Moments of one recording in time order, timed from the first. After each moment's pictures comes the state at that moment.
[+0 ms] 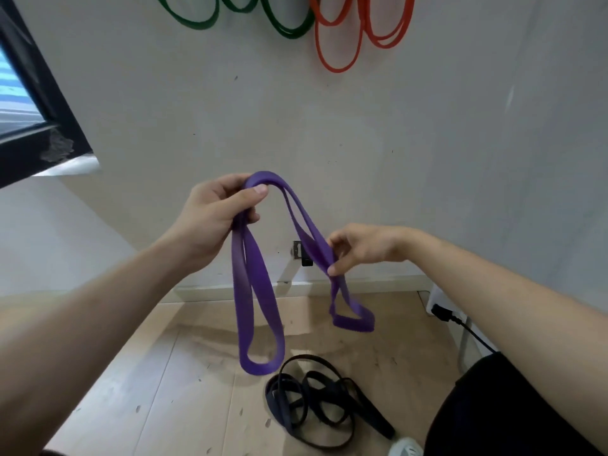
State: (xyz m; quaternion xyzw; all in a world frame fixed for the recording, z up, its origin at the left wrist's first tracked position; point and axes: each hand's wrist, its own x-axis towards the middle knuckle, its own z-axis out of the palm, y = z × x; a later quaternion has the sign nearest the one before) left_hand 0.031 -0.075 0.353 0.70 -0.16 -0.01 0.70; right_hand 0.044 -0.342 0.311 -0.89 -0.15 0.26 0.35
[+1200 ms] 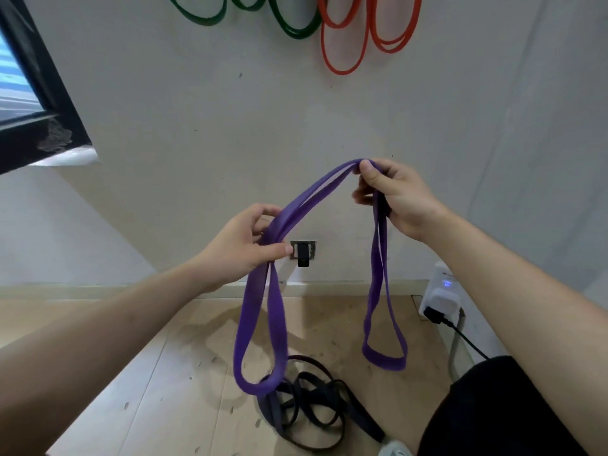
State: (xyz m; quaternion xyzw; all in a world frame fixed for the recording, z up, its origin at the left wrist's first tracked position) left_hand 0.020 -0.087 0.318 0.81 -0.19 -0.05 0.55; right_hand 0.042 -0.359 0.356 -0.73 -0.07 -0.08 0.68
